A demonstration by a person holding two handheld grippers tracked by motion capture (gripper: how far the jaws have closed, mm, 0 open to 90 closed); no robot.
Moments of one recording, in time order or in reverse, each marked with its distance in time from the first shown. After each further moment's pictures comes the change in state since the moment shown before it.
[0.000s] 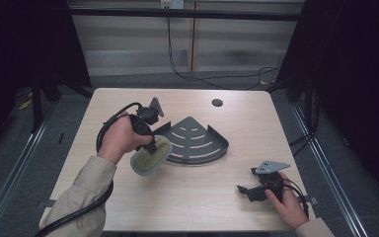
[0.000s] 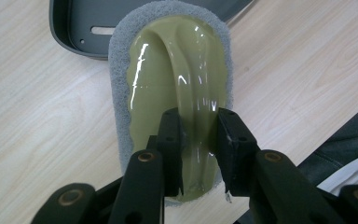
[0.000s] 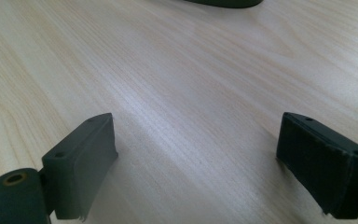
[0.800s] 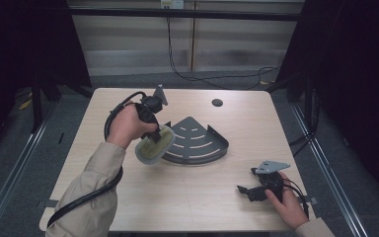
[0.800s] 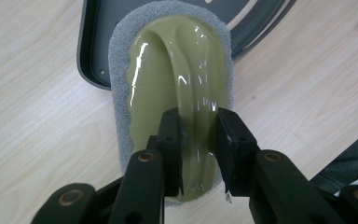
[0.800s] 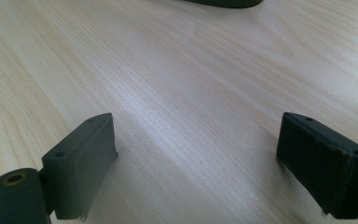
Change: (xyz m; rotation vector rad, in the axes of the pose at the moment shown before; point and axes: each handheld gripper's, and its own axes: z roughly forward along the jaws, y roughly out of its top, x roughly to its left) left arm 0.012 0.029 -0.006 -0.019 0.012 -0.019; right arm 0.000 0.000 0.000 0.000 0.000 0.000
